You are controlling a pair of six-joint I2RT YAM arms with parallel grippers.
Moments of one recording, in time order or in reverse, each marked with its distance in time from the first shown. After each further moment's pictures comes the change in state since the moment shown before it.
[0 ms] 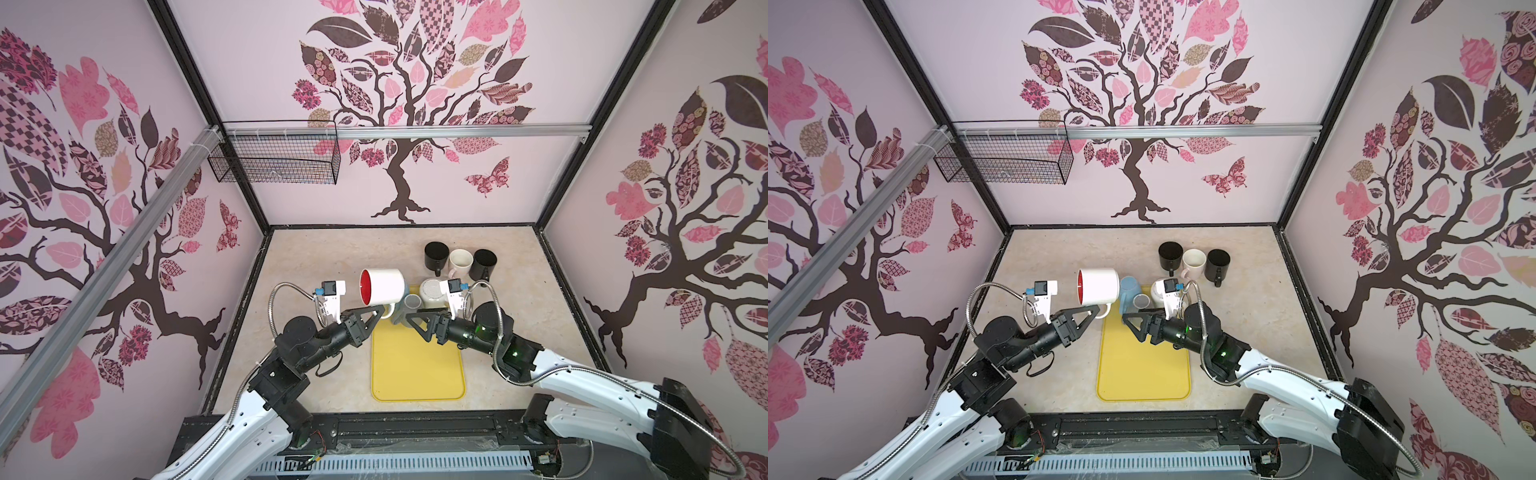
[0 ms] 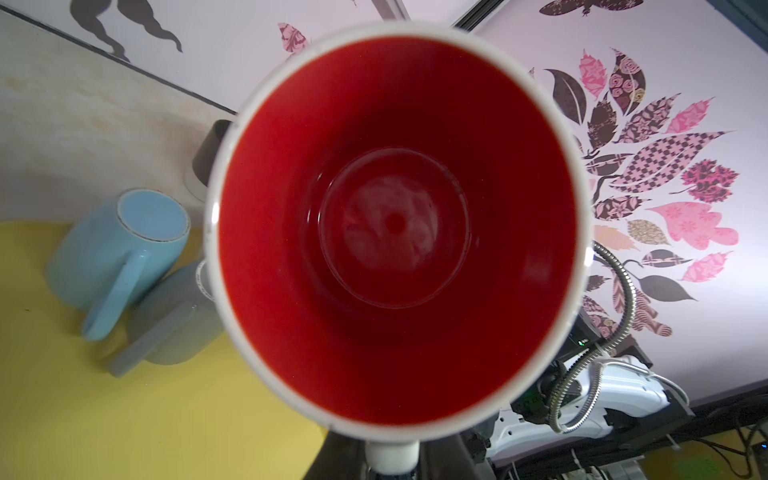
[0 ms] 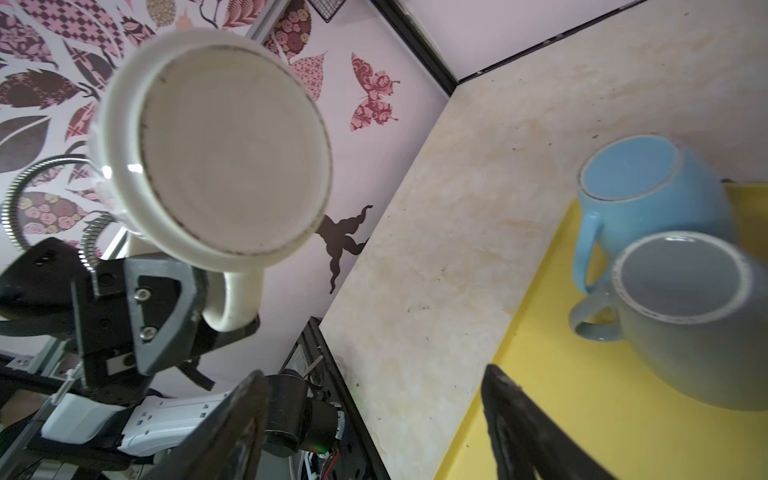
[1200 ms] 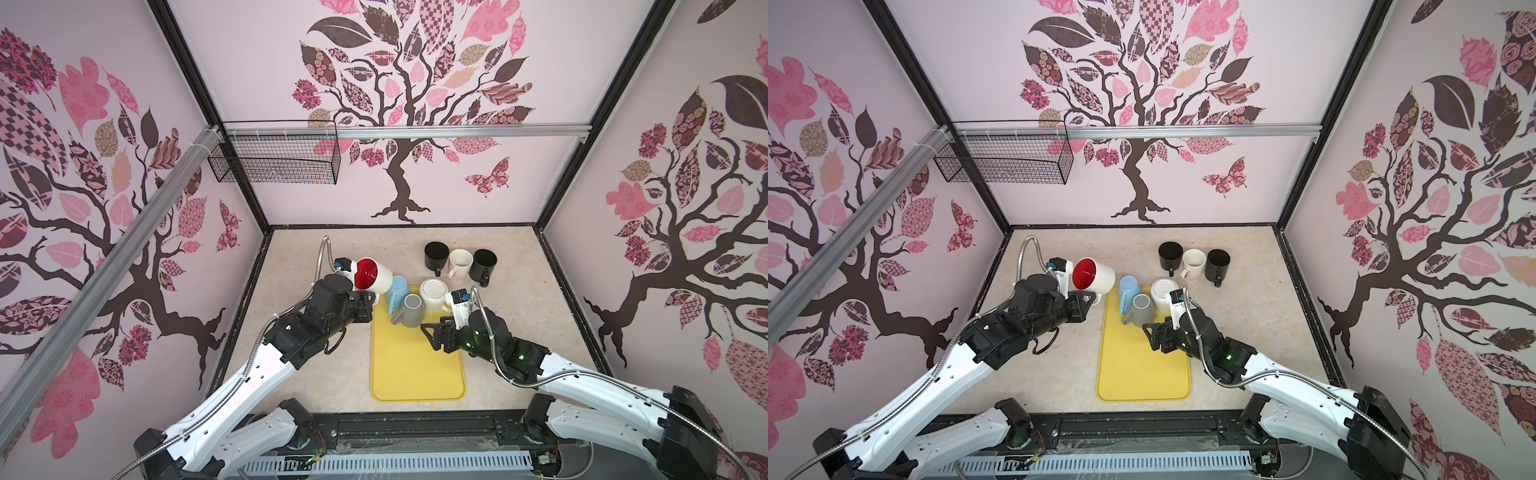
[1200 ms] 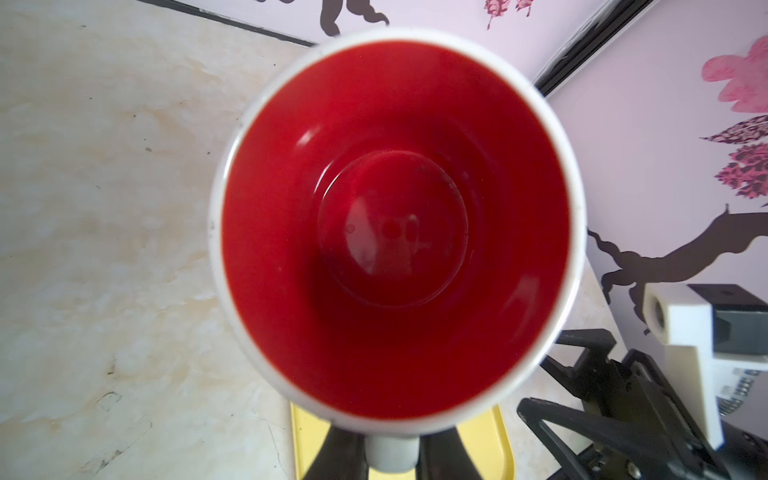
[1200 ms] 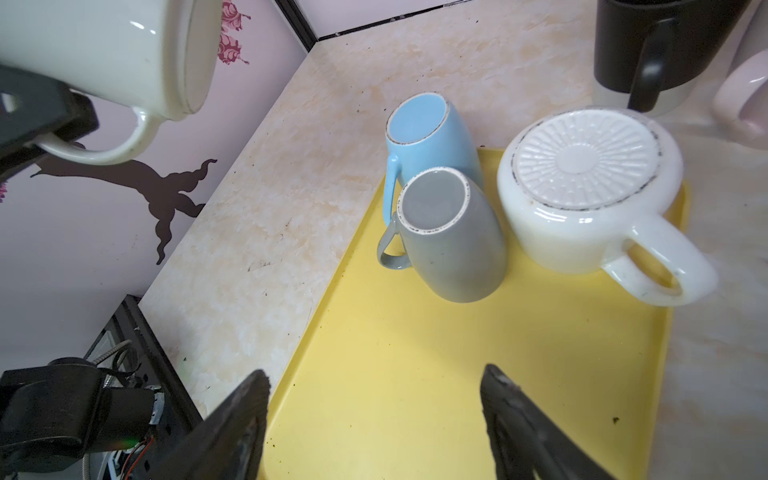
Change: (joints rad) left arm -0.006 0.390 0.426 -0.577 -0.351 0.241; right arm 0.000 -0.043 -0.012 -0.340 0.232 -0.237
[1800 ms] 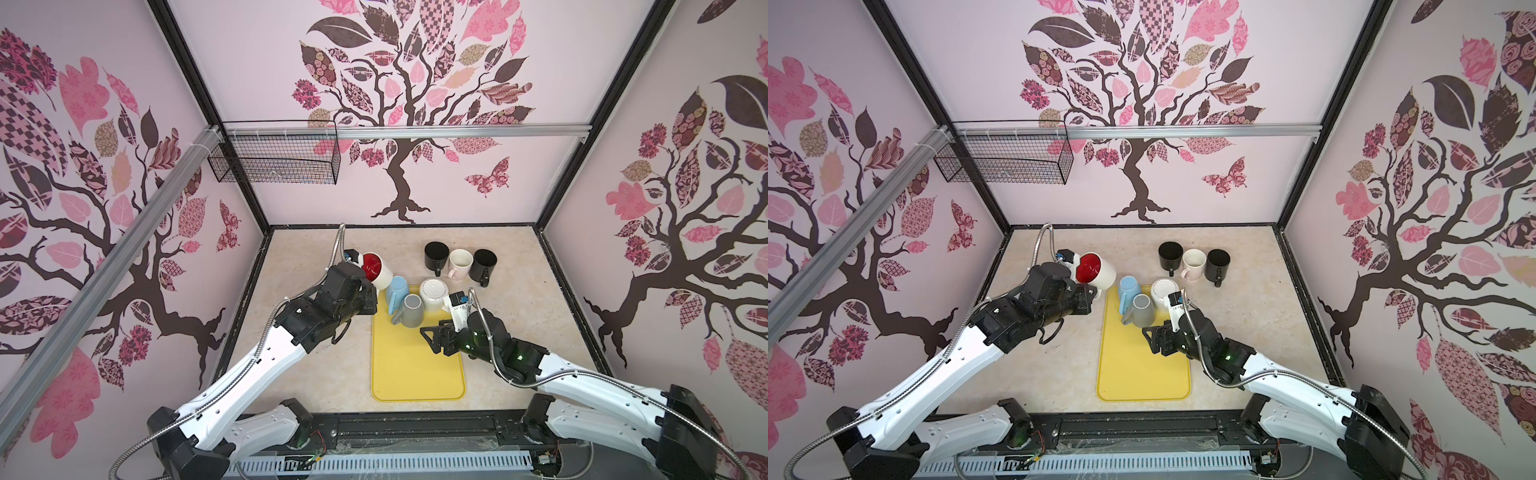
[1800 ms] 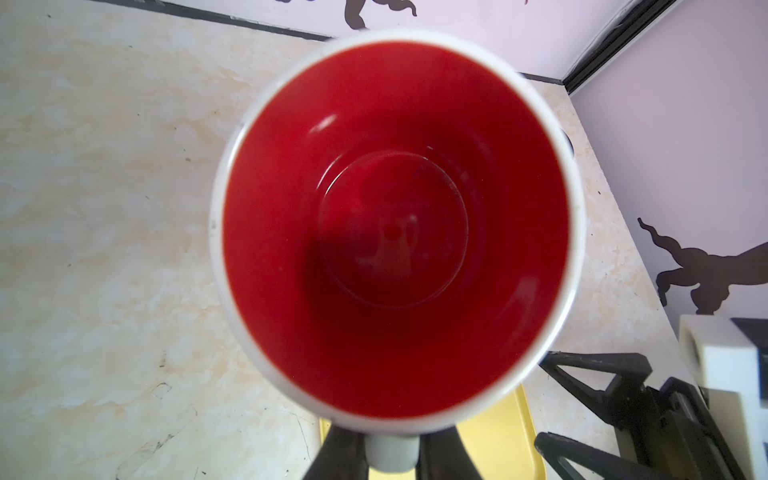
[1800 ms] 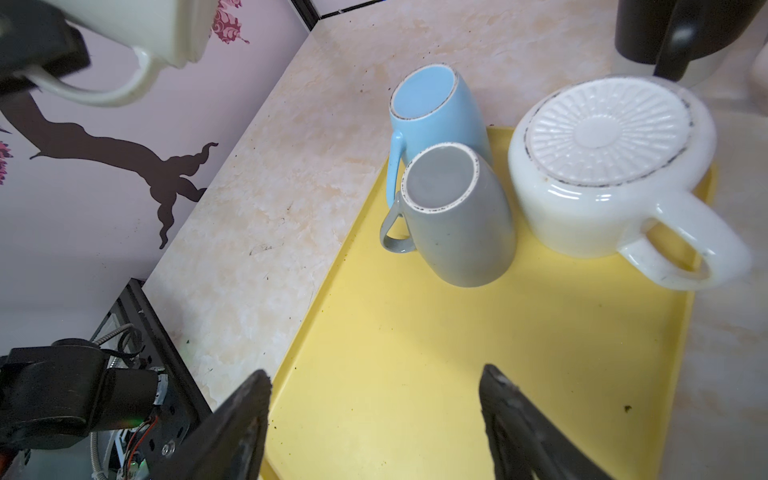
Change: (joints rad) left arm -0.014 0.127 0.169 -0.125 -0.080 0.044; right arm 0.000 0.017 -0.010 -0.007 -0.027 0.000
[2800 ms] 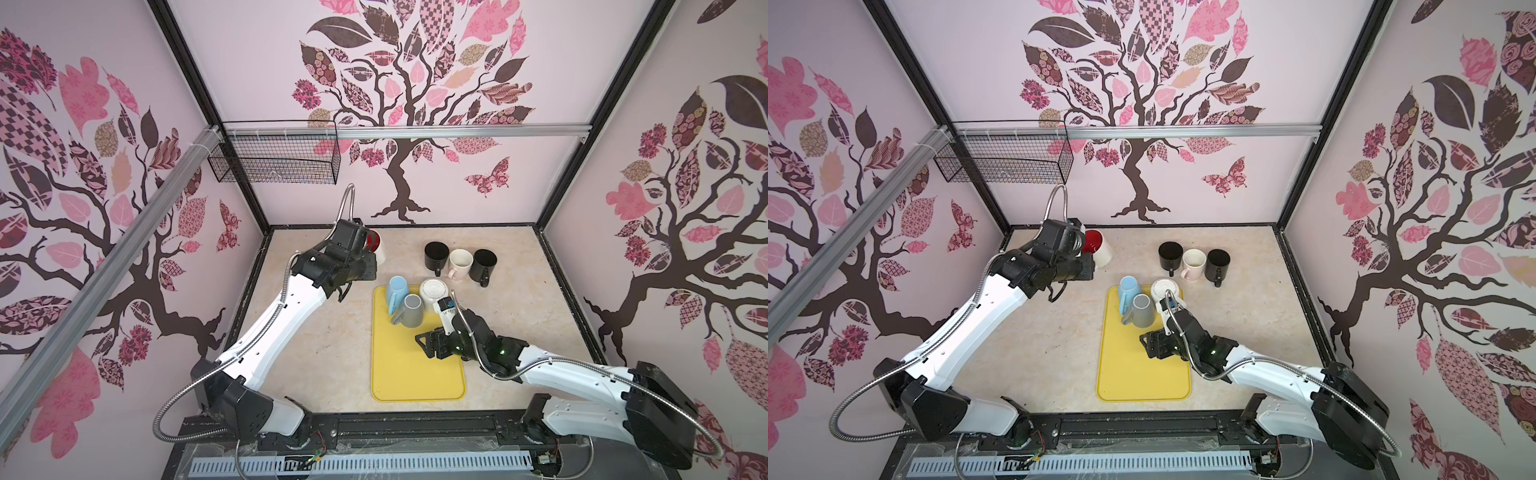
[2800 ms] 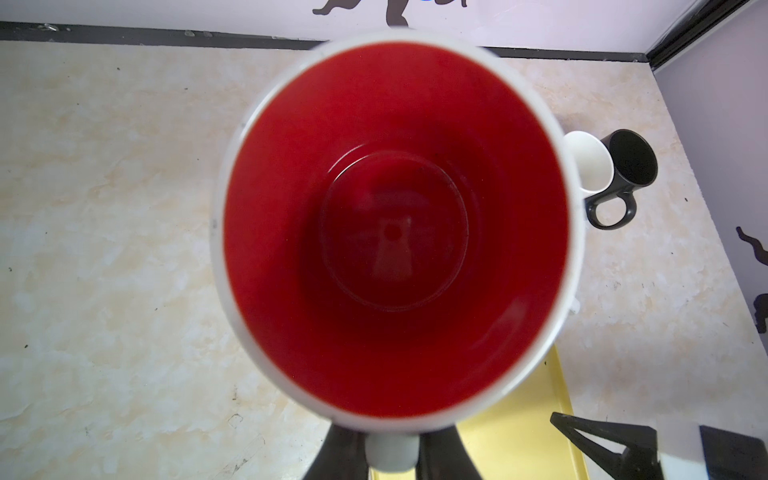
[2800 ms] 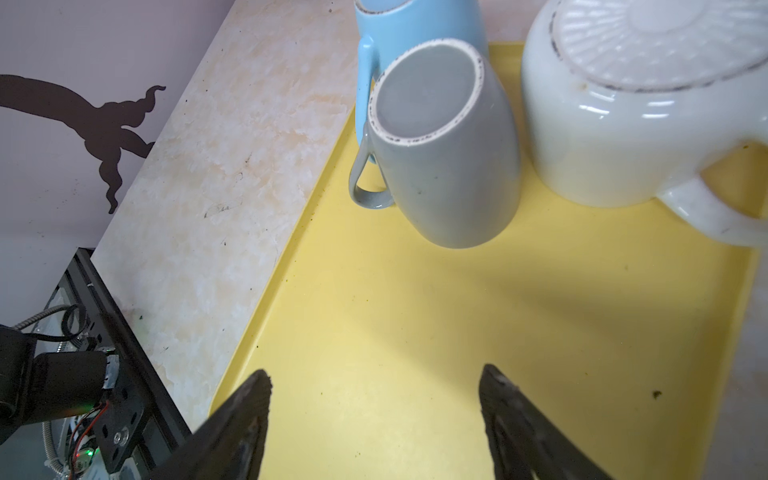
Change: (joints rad) left arm 0.175 0.343 0.390 -0.188 0.065 0.166; right arm 0.000 0.174 0.002 0.032 -0.030 0.000
